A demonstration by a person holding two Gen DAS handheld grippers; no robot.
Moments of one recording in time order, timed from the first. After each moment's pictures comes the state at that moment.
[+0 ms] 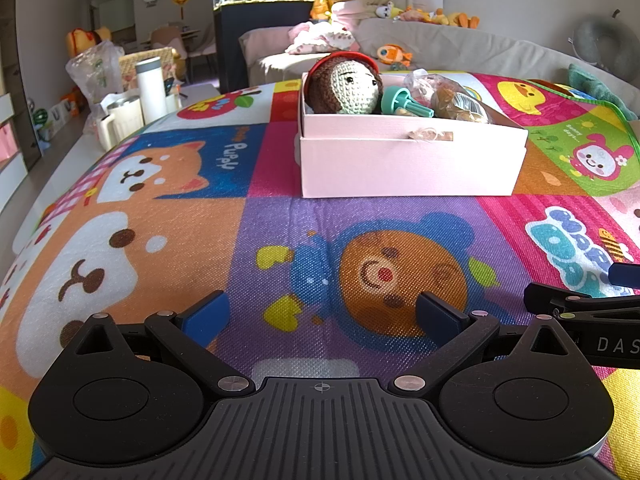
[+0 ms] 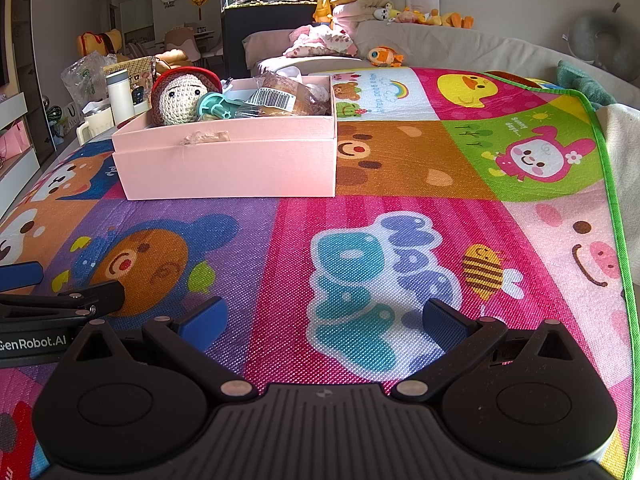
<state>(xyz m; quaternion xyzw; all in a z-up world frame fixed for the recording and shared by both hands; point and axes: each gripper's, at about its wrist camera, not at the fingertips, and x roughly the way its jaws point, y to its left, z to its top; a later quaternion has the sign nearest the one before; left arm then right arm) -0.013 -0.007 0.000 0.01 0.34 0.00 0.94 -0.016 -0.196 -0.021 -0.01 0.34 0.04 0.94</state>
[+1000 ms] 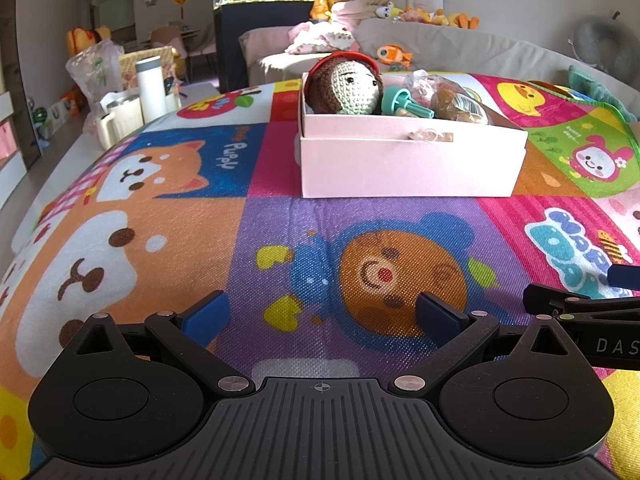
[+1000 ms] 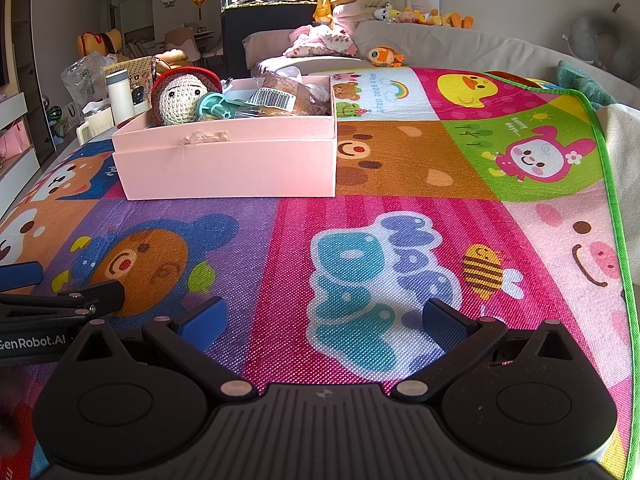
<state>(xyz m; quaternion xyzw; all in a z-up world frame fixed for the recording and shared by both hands) -0.013 -0.006 0.000 0.00 0.34 0.00 0.94 -0.016 -0.196 -0.021 -0.01 0.34 0.04 0.94</state>
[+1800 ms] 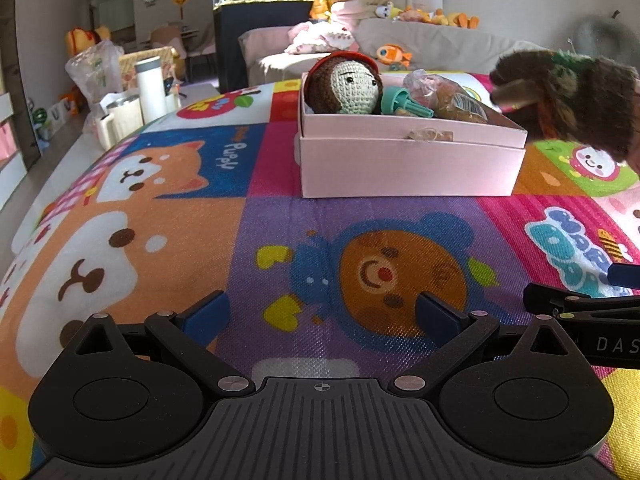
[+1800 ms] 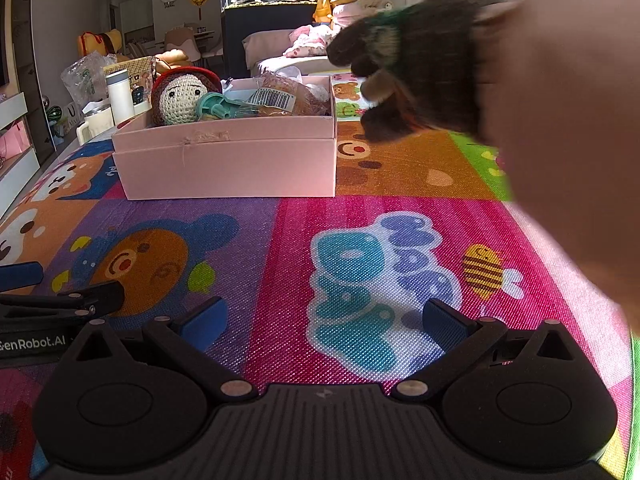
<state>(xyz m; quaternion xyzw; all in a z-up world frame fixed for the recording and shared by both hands) -0.013 -0.007 0.000 0.00 0.34 0.00 0.94 -0.016 -0.196 -0.021 -0.01 0.34 0.04 0.94</state>
